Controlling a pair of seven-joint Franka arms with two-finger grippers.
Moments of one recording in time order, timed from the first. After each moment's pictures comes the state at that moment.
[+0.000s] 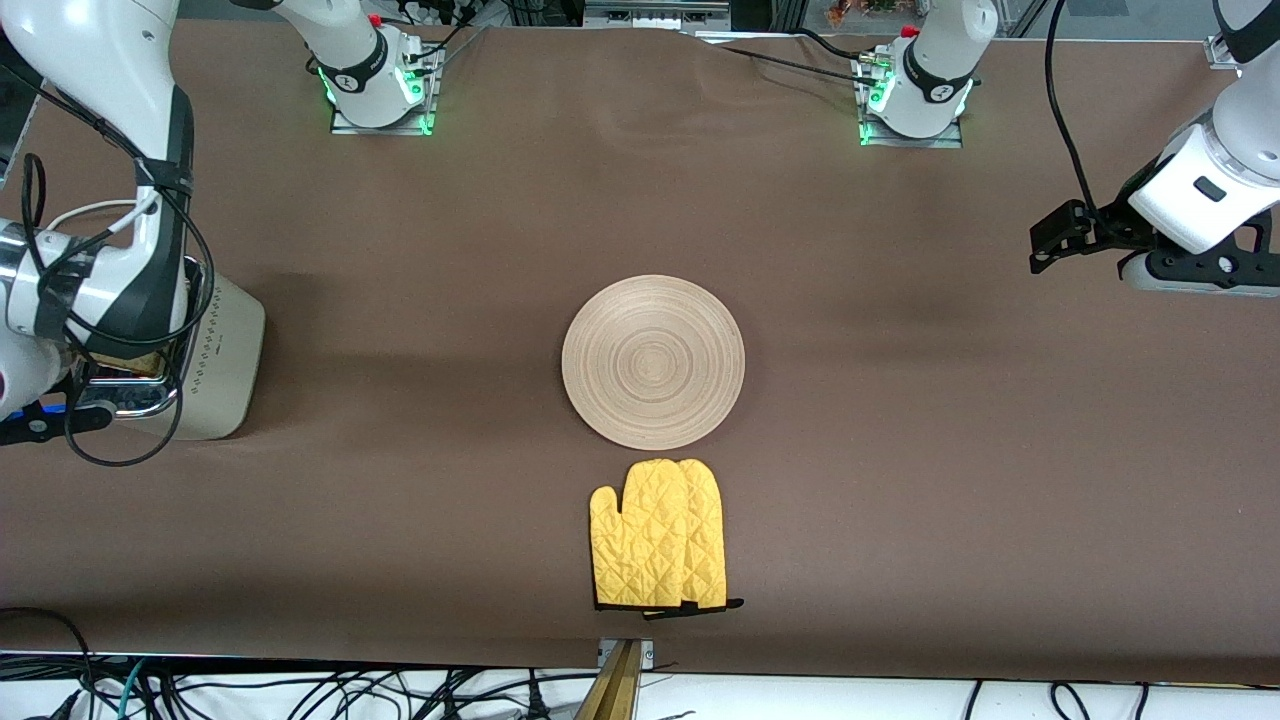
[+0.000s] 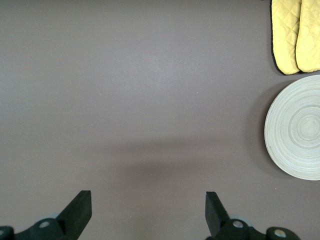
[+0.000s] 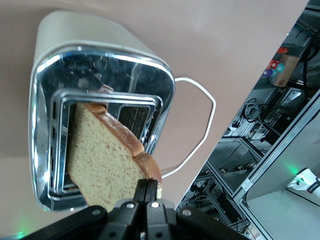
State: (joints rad) left arm 0.02 0.03 -0.12 -1.61 0.00 1.62 -0.06; right arm 0.43 0.65 -0.69 -1.32 -0.25 1.58 -0.39
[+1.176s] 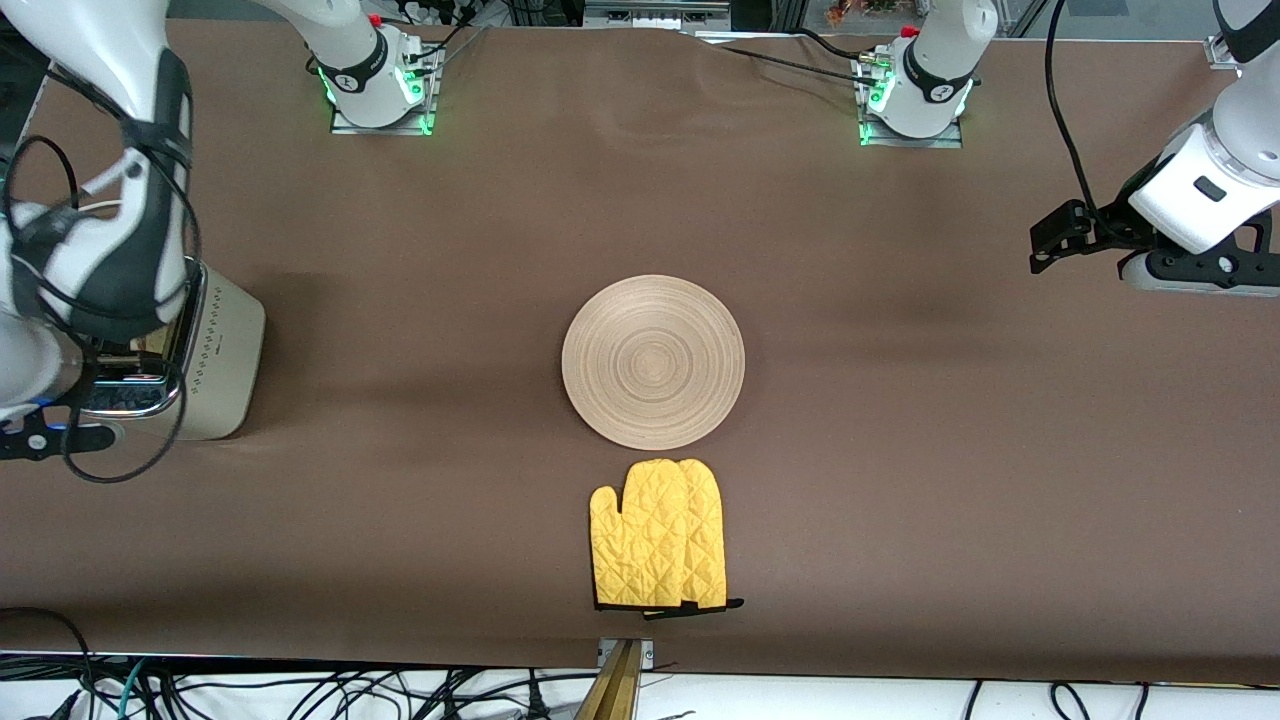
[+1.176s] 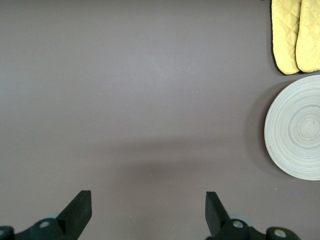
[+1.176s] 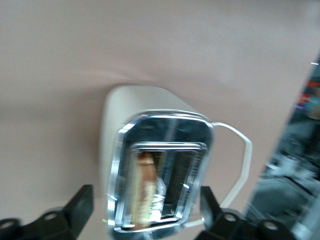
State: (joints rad) left arm 0.02 0.03 -0.12 -1.61 0.00 1.62 -0.06; right arm 0.44 0.58 -0.67 -1.29 0.00 1.62 -0.30
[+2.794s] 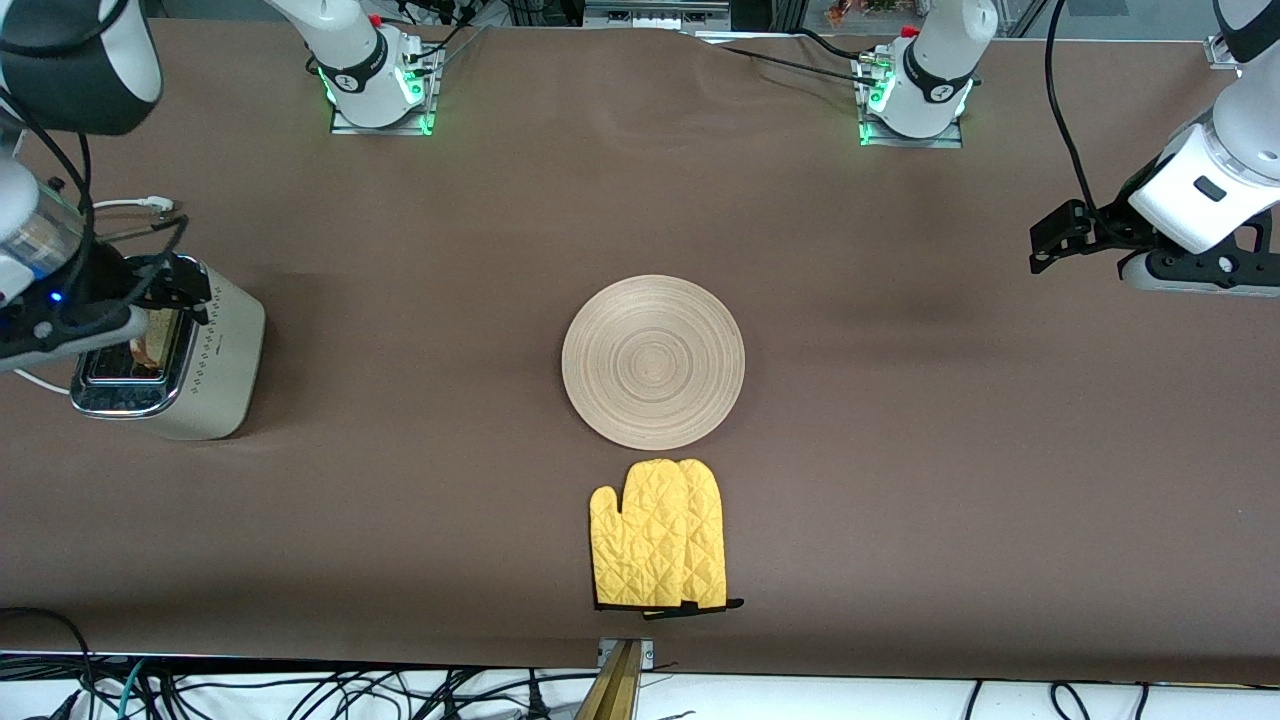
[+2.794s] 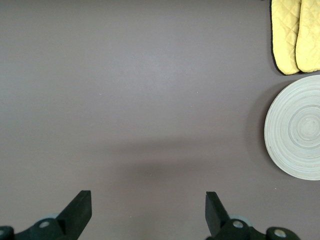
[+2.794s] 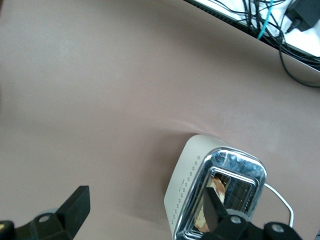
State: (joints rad) left arm 0.02 0.03 -0.12 -1.61 0.00 1.62 -0.06; right arm 0.10 0.15 -0.04 -1.51 -0.11 1.74 -0.28
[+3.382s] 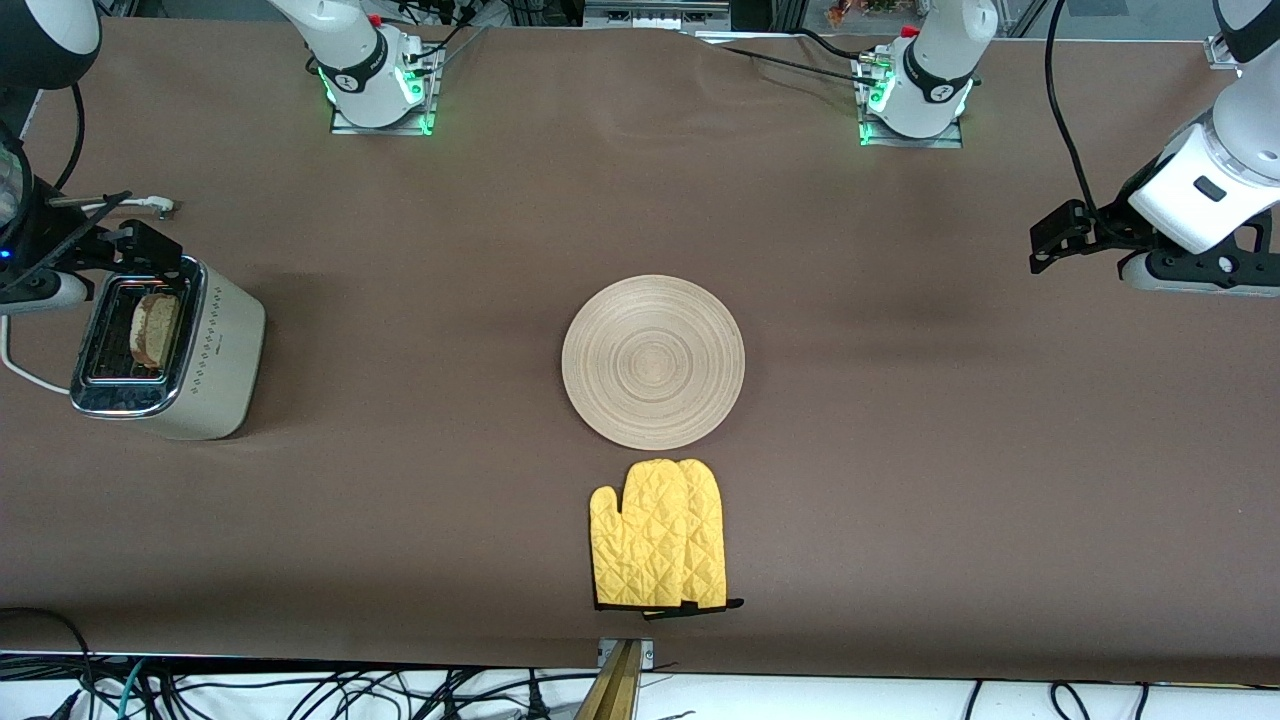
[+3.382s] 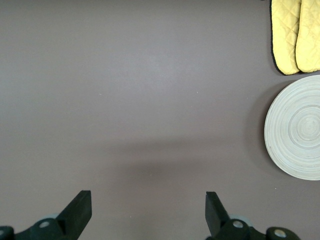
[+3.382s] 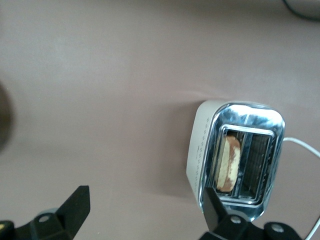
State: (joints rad) left arm 0.02 0.03 -0.12 -1.61 0.00 1.62 -0.06; right arm -0.04 0.08 0.05 -1.59 -0.05 1.67 -0.11
